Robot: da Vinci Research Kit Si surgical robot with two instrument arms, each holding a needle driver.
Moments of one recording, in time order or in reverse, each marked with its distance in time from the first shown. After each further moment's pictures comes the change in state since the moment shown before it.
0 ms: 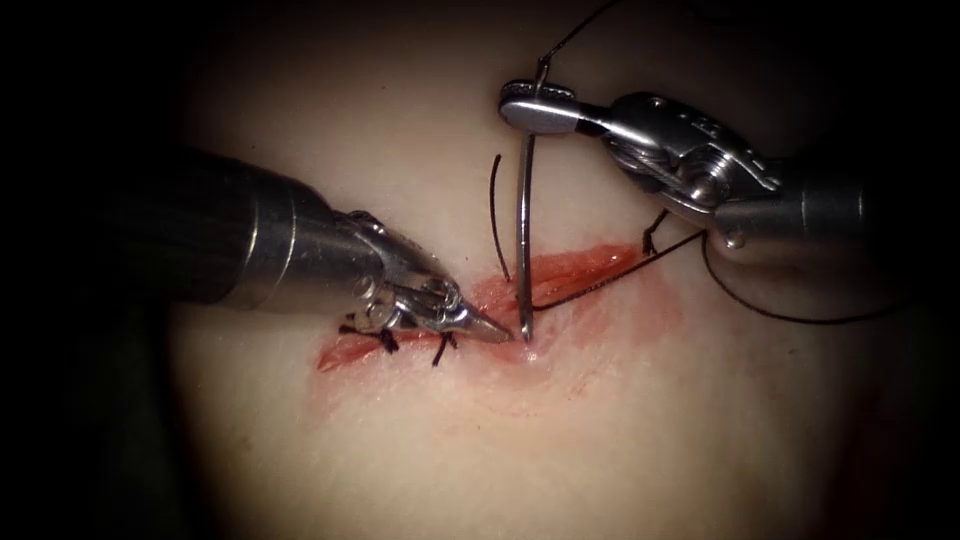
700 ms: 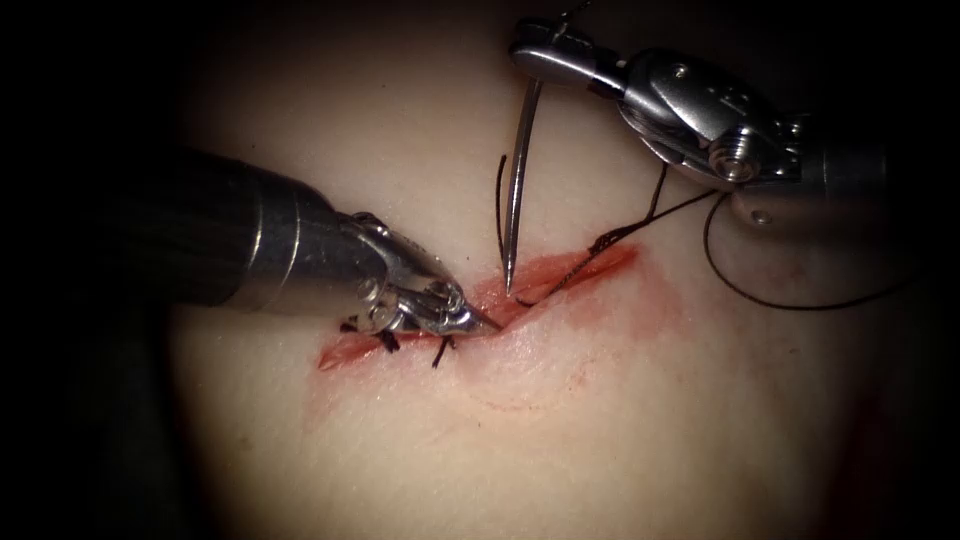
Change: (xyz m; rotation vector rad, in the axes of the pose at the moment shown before) right arm 0.006 -0.001 0.001 0.023 0.155 -0.441; left arm 0.000 0.001 0.000 -0.011 -0.026 0.005
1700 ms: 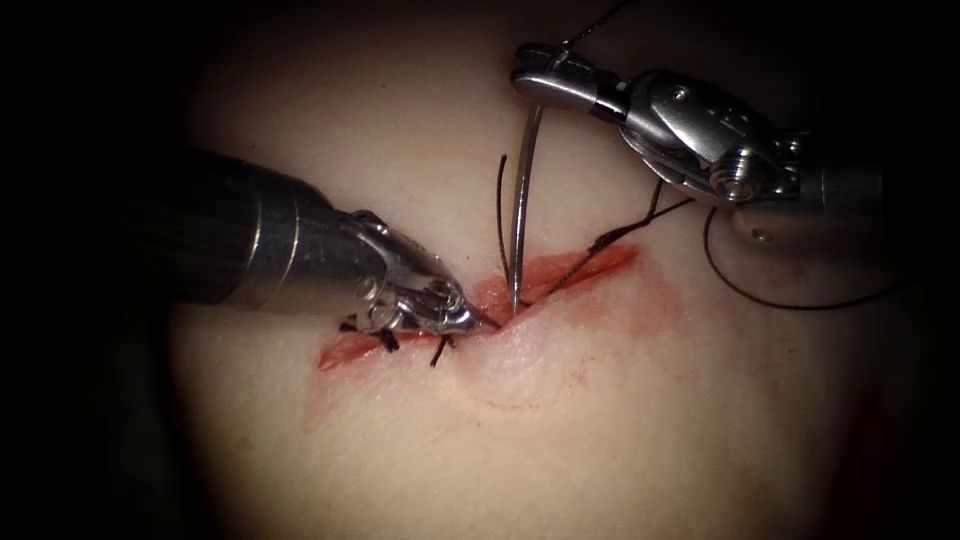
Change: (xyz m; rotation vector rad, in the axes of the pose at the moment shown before) right arm -0.002 -0.001 -0.001 0.110 -0.066 0.012; left arm 0.000 0.000 0.000 -0.006 -0.014 0.005
